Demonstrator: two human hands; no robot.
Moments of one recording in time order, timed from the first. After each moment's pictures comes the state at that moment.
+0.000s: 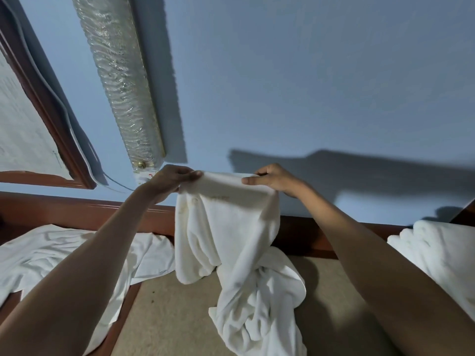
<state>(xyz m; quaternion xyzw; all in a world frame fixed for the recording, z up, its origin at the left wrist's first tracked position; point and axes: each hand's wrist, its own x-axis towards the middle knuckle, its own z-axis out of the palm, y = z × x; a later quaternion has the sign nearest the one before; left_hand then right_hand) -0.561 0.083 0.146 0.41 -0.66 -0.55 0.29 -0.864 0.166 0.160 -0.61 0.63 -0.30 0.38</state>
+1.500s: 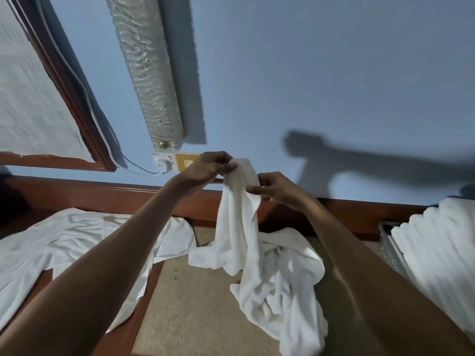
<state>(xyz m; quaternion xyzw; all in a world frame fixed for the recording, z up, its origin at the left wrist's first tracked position) -0.570 0.126 0.143 0.34 -0.70 -0.57 0.26 -0.793 0.207 0.103 -0.60 0.58 -0.34 0.42</state>
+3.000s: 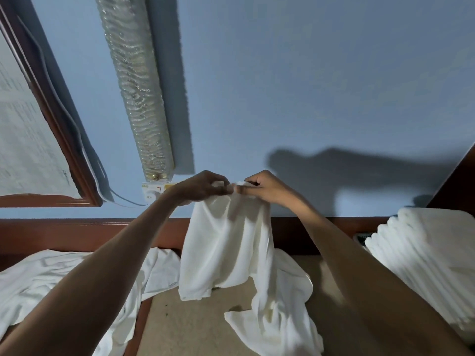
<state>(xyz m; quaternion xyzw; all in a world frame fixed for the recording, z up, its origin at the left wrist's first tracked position) -0.559 0.123 0.190 0.28 -0.84 -0.43 0.16 -0.771 0.225 0.184 -0.67 0.59 -0.35 0.29</state>
